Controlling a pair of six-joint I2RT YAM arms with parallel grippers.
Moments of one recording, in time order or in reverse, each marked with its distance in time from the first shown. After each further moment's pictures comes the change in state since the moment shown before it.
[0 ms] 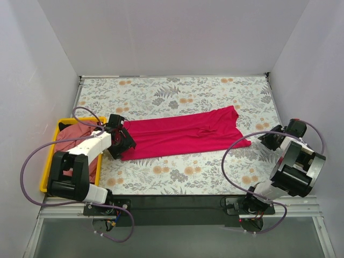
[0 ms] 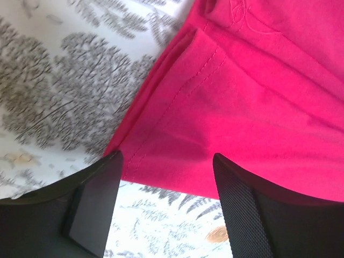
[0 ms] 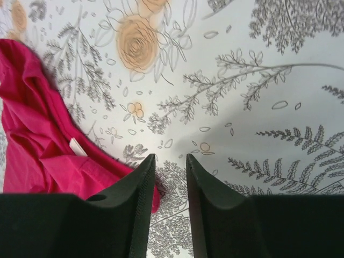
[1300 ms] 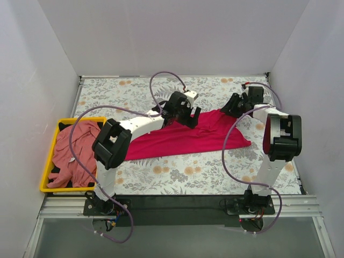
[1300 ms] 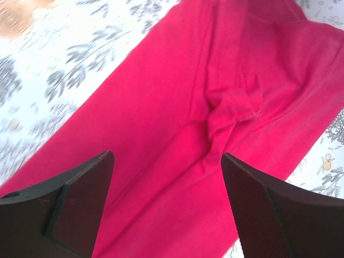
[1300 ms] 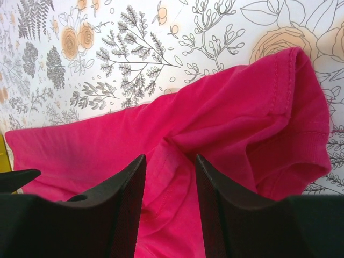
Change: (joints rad) left arm -0.530 0.547 0.676 0.446 0.158 0.628; right arm 0.493 0.409 0.525 0.011 -0.145 -0.047
